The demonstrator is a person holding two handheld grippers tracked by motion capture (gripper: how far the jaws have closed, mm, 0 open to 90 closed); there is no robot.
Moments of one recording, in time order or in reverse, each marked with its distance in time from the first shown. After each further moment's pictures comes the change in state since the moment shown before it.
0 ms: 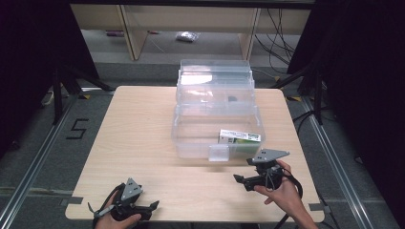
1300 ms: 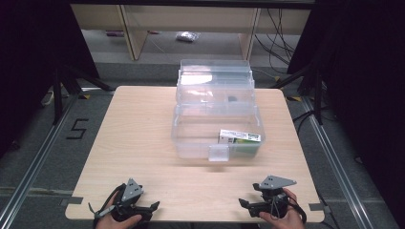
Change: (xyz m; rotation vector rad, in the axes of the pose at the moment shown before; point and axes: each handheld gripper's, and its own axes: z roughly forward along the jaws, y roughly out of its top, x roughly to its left) left arm -0.002 0.001 -0.001 0.007 0.006 0.024; right arm 0.027 -0.071 -0.002 0.028 -0.005 0.143
